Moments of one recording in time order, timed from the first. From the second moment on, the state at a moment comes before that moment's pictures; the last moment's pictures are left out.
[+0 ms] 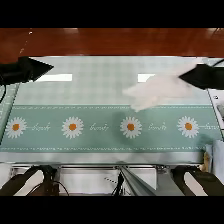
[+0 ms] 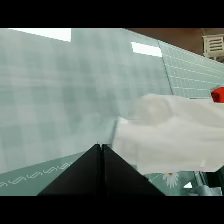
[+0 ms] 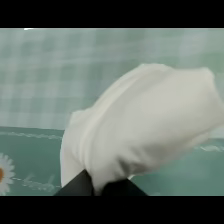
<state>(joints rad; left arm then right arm) 0.26 -1.03 1.03 0.46 -1.16 -1.11 -0.17 -0.85 1.22 -1.06 1.34 1.55</state>
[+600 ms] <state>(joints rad) 0.26 -1.07 1.03 0.46 -1.16 -1.02 -0.68 -0.79 1.33 -1.70 1.79 1.57</state>
